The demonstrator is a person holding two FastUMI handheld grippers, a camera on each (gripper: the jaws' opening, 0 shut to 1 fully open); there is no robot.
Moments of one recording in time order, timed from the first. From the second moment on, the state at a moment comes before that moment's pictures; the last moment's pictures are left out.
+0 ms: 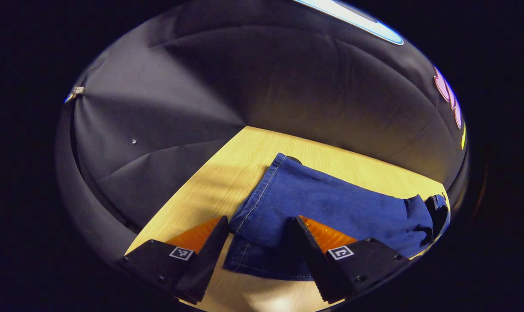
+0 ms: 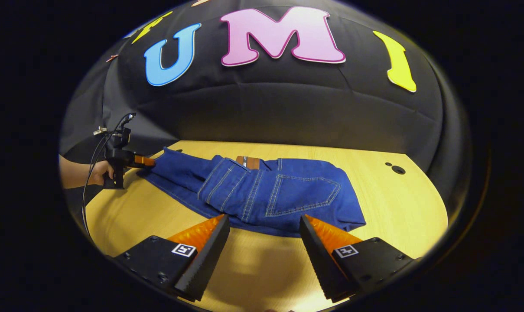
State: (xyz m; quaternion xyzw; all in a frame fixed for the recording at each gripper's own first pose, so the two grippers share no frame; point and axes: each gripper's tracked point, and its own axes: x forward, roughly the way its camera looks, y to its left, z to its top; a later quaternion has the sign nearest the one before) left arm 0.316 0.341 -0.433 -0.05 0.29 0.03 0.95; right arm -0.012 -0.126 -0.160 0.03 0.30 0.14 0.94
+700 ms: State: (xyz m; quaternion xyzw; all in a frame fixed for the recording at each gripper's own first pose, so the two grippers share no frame) left arm 0.307 0.302 -0.438 -0.09 0.31 0.00 0.95; right arm -0.031 -0.159 -0.165 0.04 0.31 0.12 0.94
